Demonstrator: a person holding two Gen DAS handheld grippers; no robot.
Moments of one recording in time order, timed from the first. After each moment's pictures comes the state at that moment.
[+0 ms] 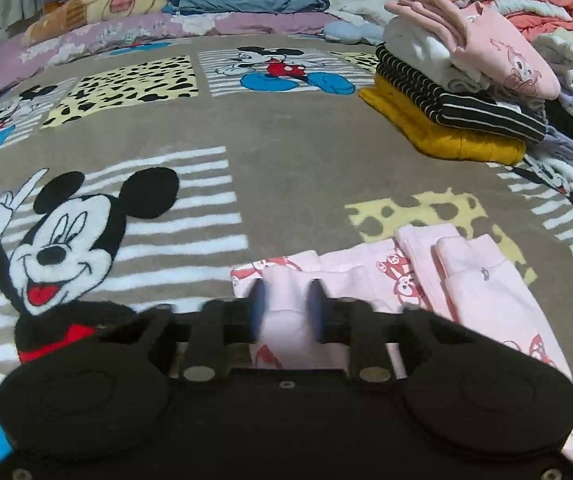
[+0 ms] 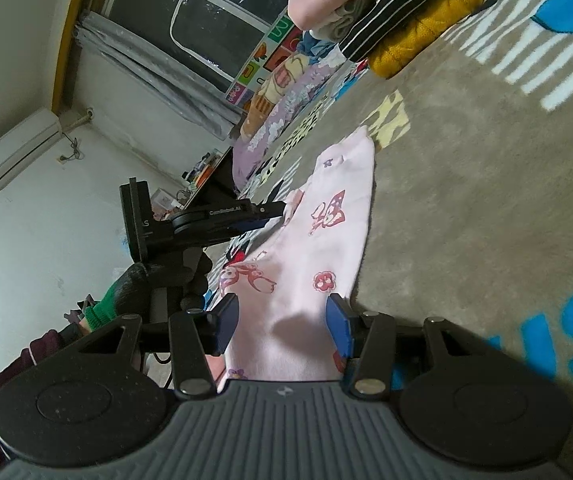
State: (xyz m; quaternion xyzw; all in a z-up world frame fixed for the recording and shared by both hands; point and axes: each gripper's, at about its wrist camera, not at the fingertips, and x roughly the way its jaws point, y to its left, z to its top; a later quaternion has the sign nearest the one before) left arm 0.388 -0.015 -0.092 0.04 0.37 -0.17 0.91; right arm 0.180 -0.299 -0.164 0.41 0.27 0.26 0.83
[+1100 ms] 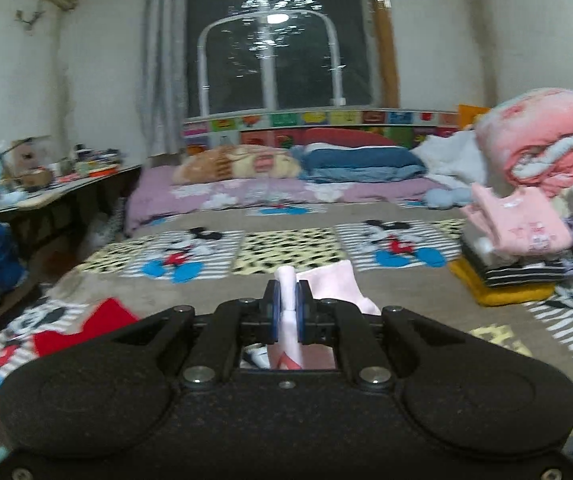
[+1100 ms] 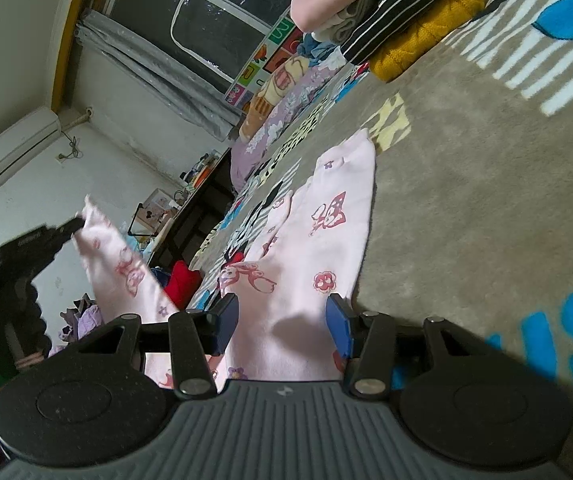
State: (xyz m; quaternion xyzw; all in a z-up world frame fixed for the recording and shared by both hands) left arm 0.213 0.099 0.060 0.04 0.15 0.01 0.99; right arm 0.179 -0.298 -0.161 0.40 0.26 0.26 0.84
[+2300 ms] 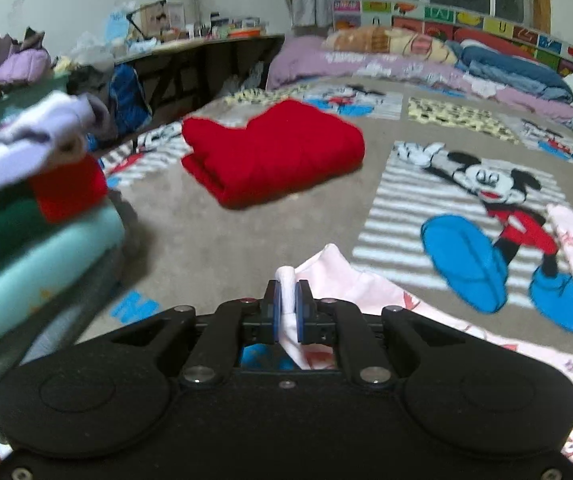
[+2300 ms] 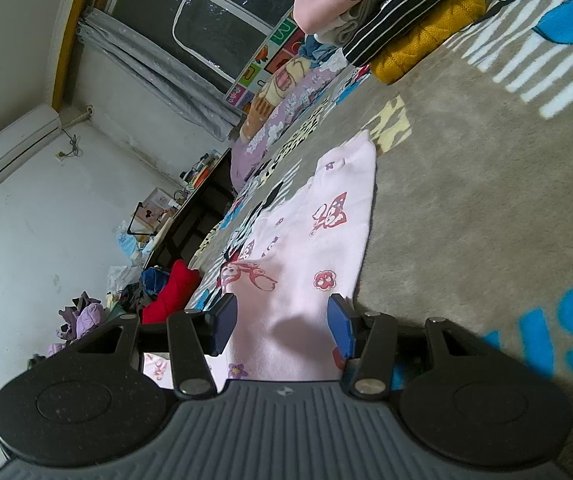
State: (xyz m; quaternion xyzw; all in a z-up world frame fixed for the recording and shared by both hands) left arm 0.179 0.230 -0.083 -0.03 0.30 0.19 0.94; right arm 0.177 -0.297 -0.160 0.40 0.26 0.26 0.84
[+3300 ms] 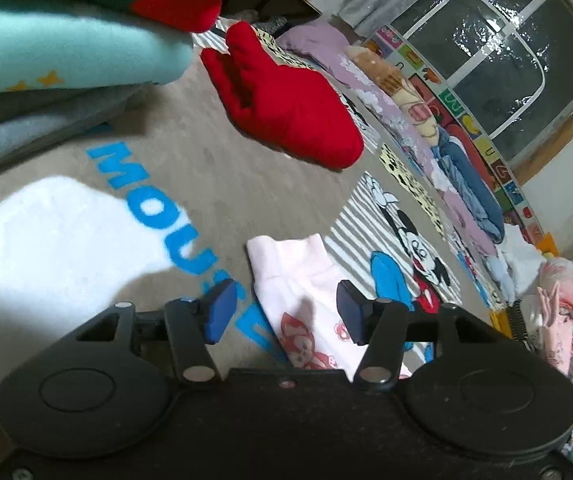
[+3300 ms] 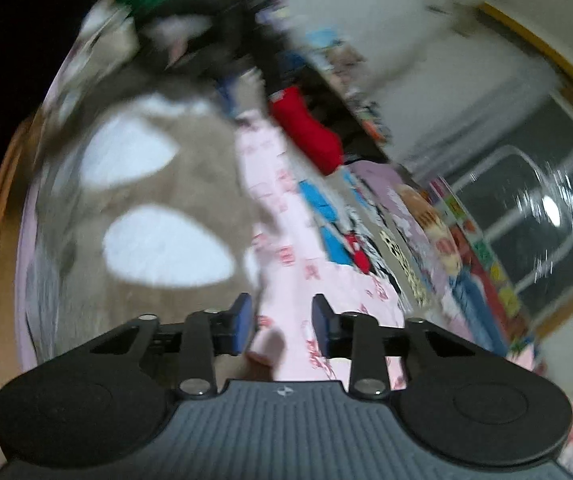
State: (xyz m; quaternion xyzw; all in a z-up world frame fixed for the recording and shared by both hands) left arm 0.122 0.304 -0.102 -0.38 0.26 0.08 0.88; right arm -0.008 -0.037 -0.122 -0.49 0.07 0.30 0.81
